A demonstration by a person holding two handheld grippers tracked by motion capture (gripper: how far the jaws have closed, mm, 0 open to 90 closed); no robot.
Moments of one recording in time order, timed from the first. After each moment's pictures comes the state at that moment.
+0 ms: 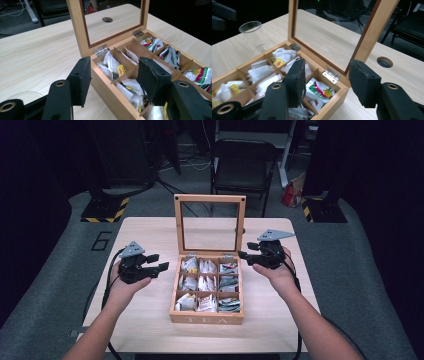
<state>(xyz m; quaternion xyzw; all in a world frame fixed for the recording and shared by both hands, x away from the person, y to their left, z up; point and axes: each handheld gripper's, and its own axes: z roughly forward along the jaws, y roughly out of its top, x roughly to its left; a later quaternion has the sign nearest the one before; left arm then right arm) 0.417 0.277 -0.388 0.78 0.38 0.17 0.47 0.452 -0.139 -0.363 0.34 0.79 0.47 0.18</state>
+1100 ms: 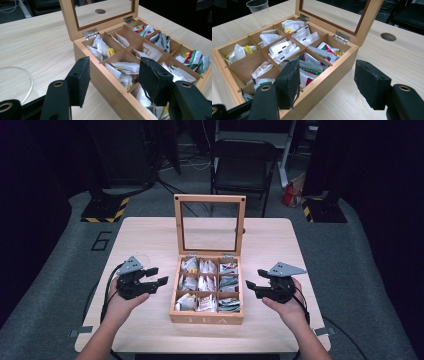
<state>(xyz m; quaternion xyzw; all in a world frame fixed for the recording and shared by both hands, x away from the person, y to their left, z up) 0.384 0.279 -0.413 0.78 0.37 0.16 0.48 0.381 -0.164 -0.413 0.35 0.79 0.46 0.19</state>
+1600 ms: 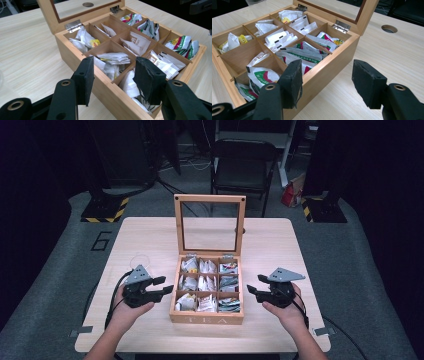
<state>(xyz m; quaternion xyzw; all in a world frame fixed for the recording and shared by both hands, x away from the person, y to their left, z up) 0.371 0.261 -0.429 0.80 0.34 0.14 0.47 0.377 -0.167 -0.432 0.35 0.79 0.45 0.19</state>
